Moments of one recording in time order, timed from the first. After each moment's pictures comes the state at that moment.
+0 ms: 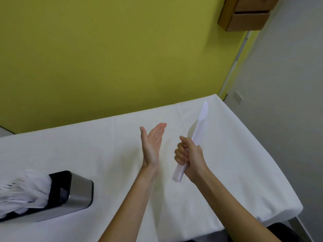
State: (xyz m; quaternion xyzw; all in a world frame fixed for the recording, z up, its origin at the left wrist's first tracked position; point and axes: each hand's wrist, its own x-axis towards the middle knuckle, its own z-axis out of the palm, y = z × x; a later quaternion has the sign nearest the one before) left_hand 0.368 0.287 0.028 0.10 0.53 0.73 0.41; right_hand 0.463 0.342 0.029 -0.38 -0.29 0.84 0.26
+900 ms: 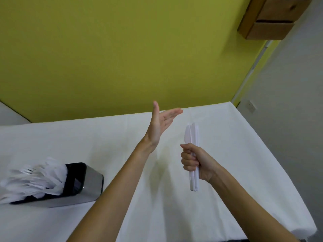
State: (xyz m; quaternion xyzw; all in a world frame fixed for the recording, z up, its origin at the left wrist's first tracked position) left_hand 0.311 0.295 0.074 0.27 0.59 0.63 0.43; right_hand 0.453 0.359 0.031 -0.35 -0.33 0.87 0.01
